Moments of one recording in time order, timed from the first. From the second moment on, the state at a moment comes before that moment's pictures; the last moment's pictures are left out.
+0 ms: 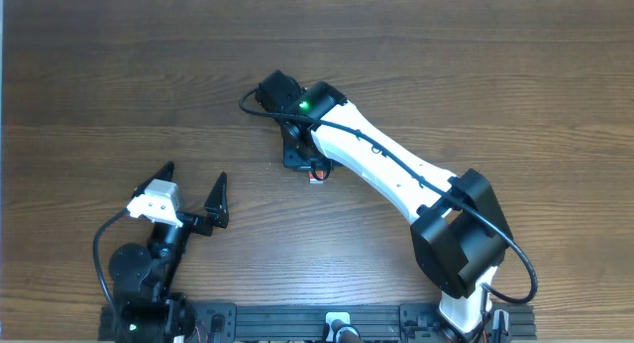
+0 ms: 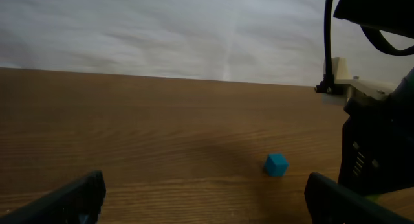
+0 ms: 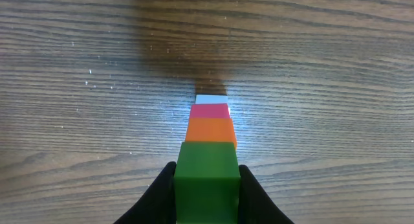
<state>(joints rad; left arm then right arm) -0.02 0.01 0.02 -0.08 0.24 -0.16 0.74 1.96 1.61 -1.15 0.05 0.73</state>
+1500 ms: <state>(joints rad) -0.02 0.01 0.02 -0.08 0.24 -0.16 0.65 1.96 1.81 -1.19 0.06 0.61</state>
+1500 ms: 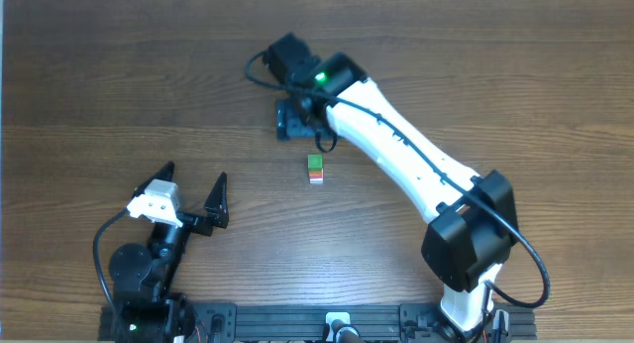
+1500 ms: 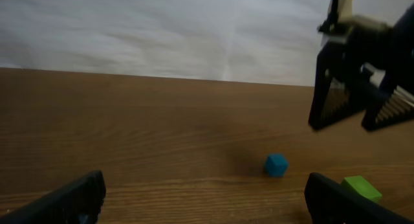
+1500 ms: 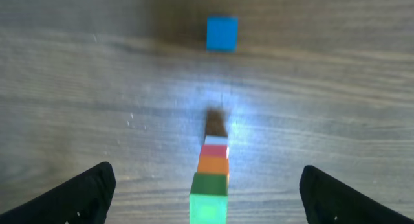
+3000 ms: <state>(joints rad) -0.02 0.01 0.02 -0.08 0.24 -0.16 0.58 2.33 1.93 -1.08 0.05 0.52</state>
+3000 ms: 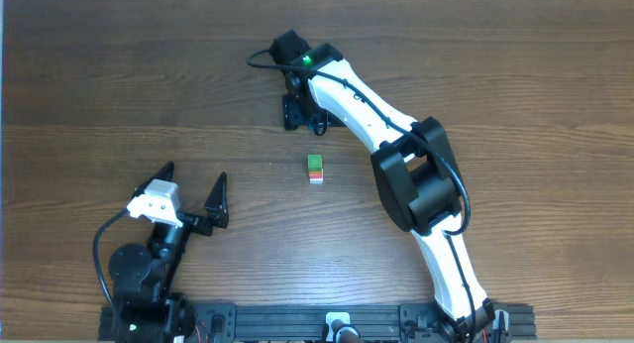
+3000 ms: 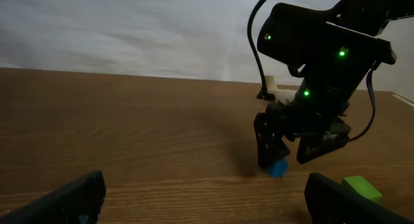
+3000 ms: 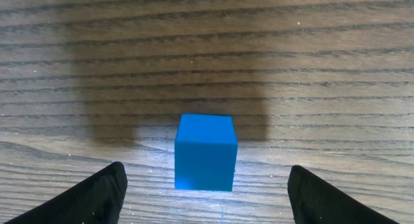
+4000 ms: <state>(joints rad) -0.02 0.01 0.02 -0.08 0.24 -0.16 0.58 2.36 1.93 -1.06 0.05 0.51</state>
